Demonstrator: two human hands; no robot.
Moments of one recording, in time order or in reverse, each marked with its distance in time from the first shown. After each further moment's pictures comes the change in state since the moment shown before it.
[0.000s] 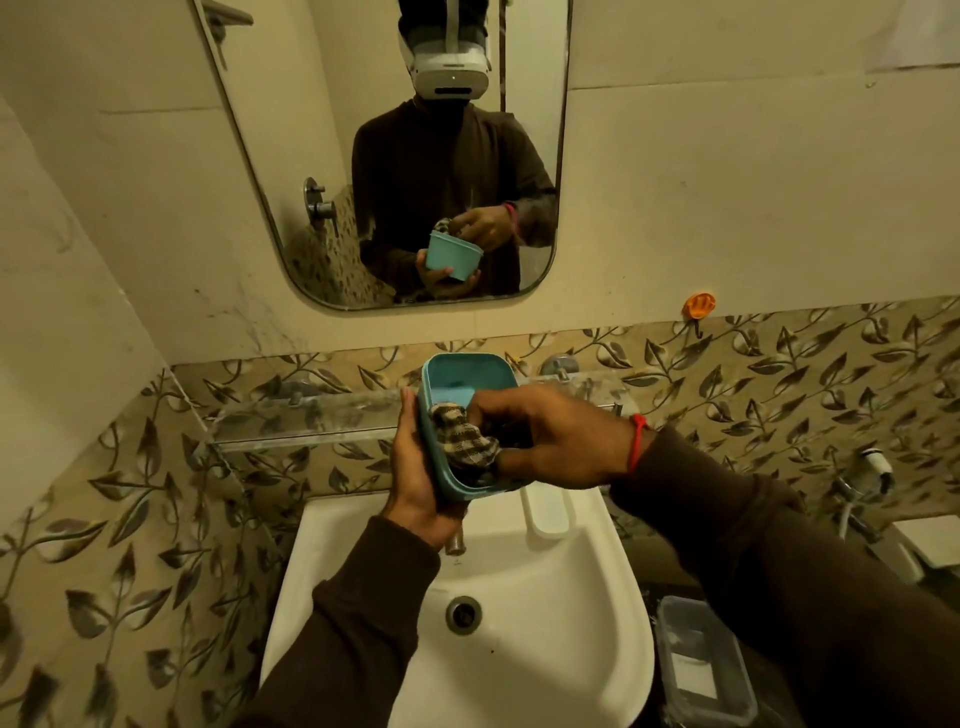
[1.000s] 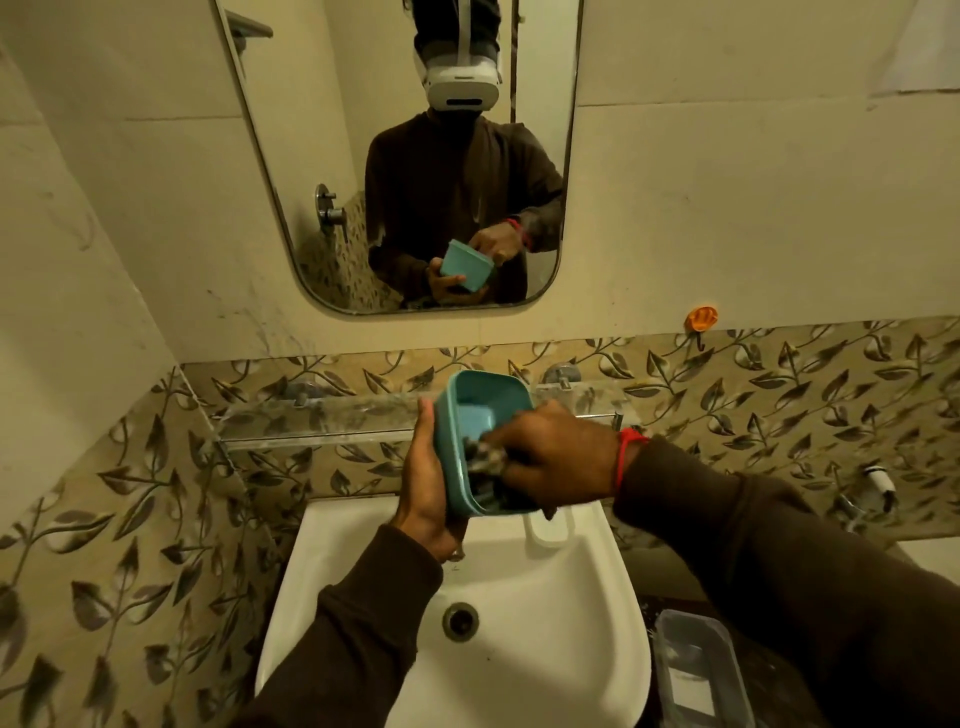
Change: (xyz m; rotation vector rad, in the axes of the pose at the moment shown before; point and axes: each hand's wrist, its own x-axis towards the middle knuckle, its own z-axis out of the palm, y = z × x) left_hand -0.002 -0.008 -0.003 0.157 -0.029 0.033; right_hand -0.006 -0.007 0.006 -0.361 -0.107 0.152
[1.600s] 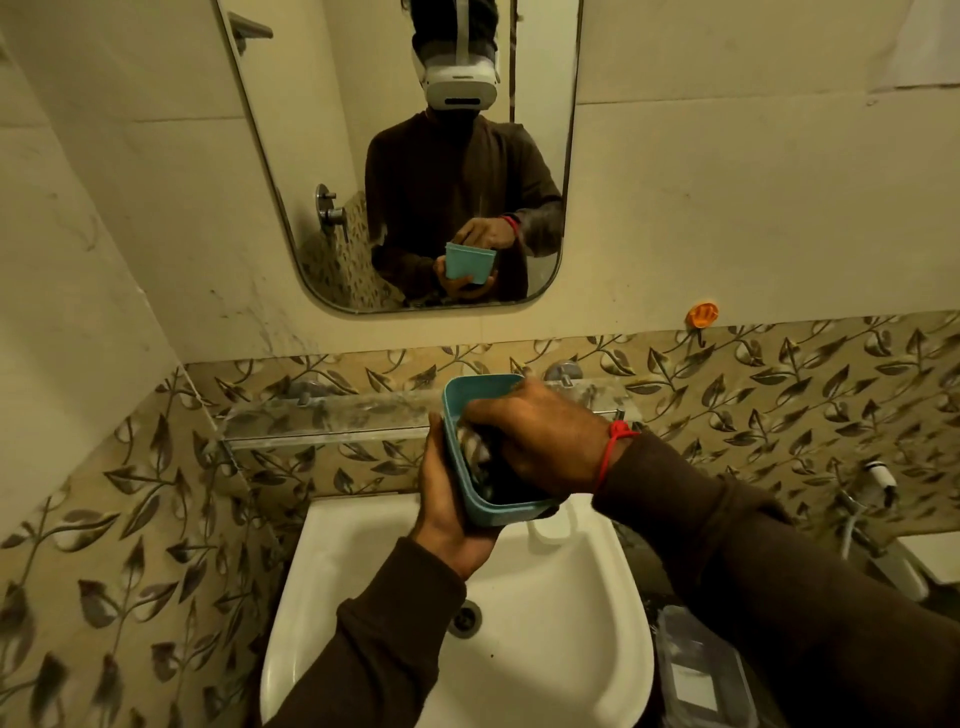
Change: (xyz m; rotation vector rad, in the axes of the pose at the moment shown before) left_hand -0.008 -0.016 0.006 -0.188 0.008 -0.073; right_hand 0.013 -0.004 0.001 -0.164 0.203 -0.211
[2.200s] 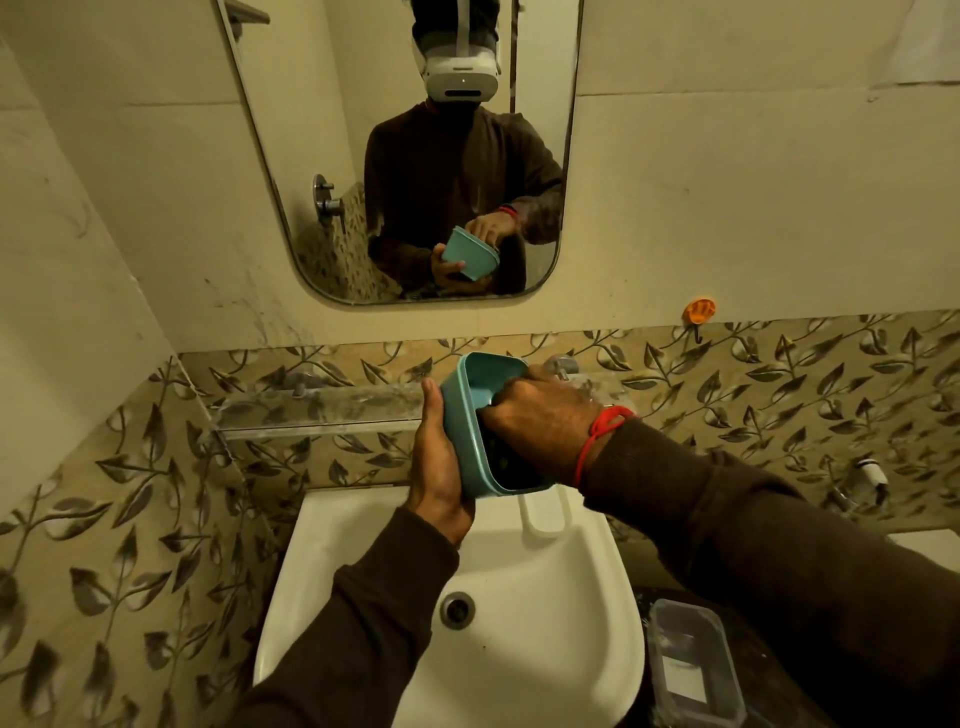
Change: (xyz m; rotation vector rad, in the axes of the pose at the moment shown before) left_hand 0.013 0.011 0.006 0.228 0.092 0.157; right_hand 0.007 0.005 0.004 -0.585 -0.125 -0.019
